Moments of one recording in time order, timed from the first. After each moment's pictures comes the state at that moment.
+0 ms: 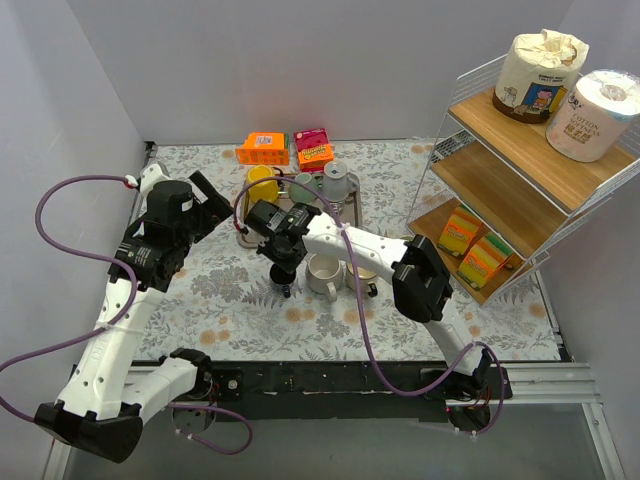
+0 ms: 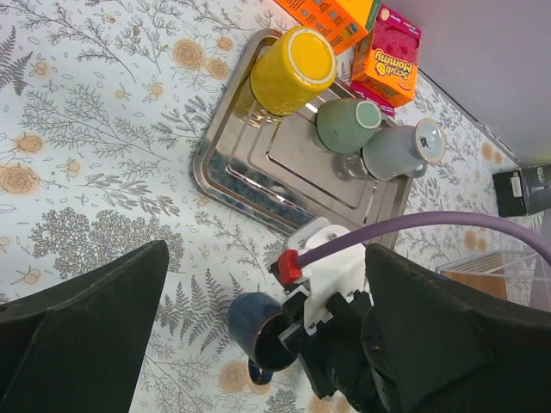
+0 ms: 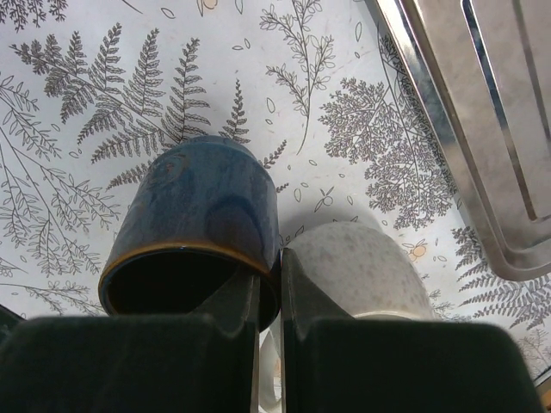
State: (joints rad) left arm -0.29 0.96 1.21 -0.78 -0.34 -0.77; right arm 1.07 2.18 2.00 -1.01 0.10 0.03
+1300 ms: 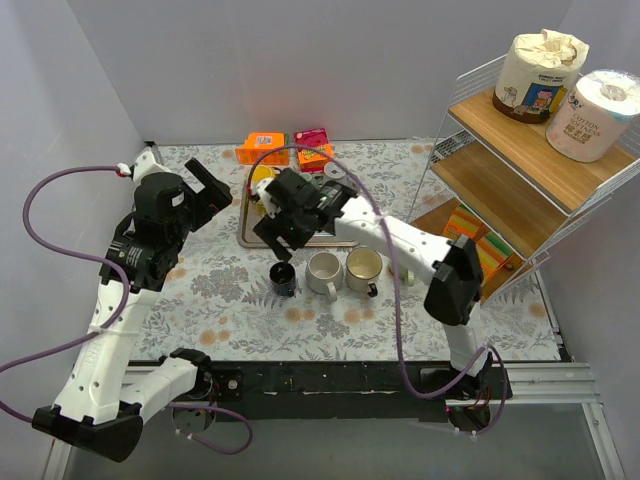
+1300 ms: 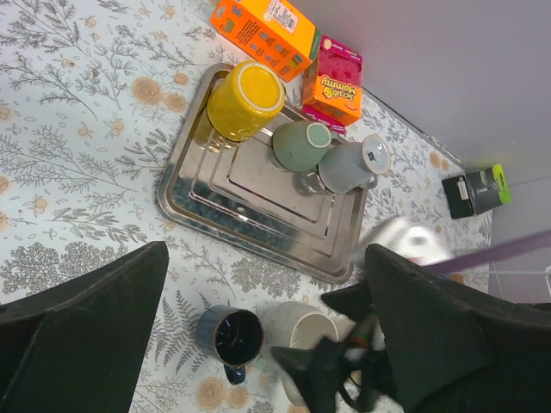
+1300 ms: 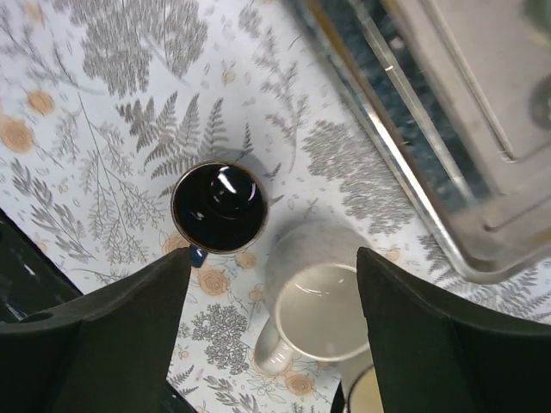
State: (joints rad) left arm -0.29 0.96 1.29 -0.74 -0.30 -0.74; right arm 1.02 2.05 1.98 -0.94 -0.01 0.02
